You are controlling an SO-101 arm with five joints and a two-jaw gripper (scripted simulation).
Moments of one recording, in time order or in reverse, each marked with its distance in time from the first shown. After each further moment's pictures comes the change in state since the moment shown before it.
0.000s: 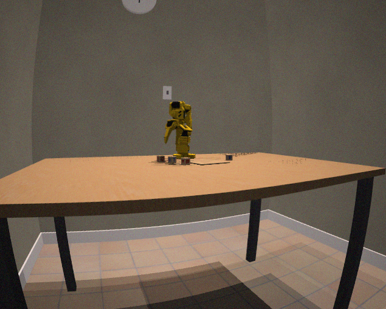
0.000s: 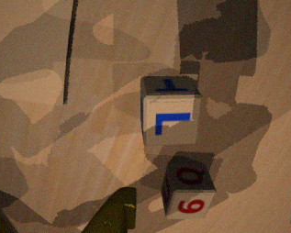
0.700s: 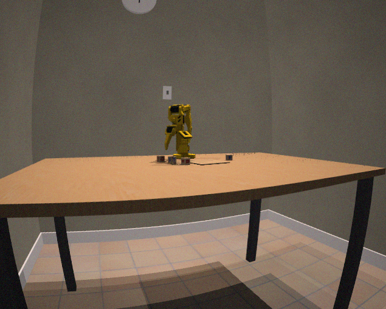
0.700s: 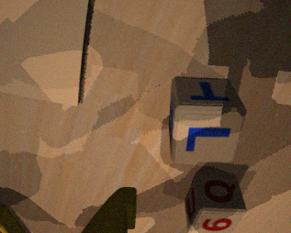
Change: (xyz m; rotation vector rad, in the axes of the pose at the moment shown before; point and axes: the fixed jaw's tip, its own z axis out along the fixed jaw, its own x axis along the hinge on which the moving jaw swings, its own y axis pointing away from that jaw) arm 0.005 0.008 0.019 -0.109 0.075 0.000
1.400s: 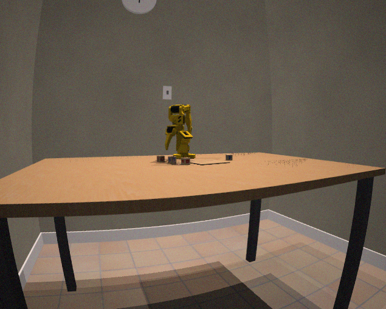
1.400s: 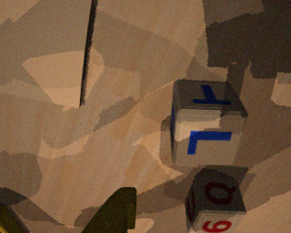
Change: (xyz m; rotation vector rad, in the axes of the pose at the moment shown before) arm -0.001 0.001 0.000 -0.001 0.001 -0.010
